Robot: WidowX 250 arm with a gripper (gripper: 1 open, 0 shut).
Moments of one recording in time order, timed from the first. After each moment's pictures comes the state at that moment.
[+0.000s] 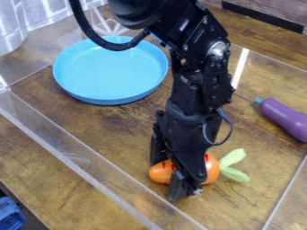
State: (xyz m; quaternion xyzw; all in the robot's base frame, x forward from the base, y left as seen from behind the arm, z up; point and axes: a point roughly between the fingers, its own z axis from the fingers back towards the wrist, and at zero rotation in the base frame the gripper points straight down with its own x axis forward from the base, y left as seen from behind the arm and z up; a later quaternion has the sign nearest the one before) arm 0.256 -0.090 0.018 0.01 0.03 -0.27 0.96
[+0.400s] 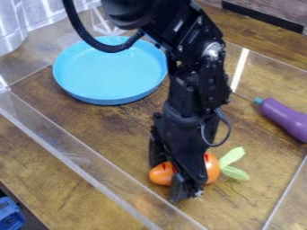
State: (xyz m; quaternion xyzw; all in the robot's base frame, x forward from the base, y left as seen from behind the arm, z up) arm 0.250 -0.090 0.021 0.00 0.04 -0.27 0.96
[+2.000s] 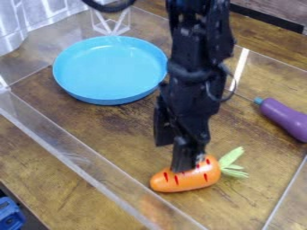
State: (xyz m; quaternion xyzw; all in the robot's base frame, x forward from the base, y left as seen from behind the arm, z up) arm 0.279 -0.087 0.038 -0.02 0.01 -0.32 0.95
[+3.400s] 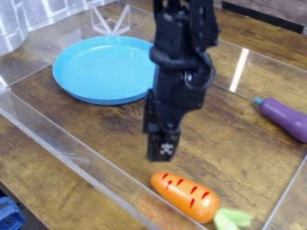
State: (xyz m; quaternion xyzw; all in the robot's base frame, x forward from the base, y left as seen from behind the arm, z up) arm 0.268 -0.068 0.025 0.00 0.04 -0.44 0.90
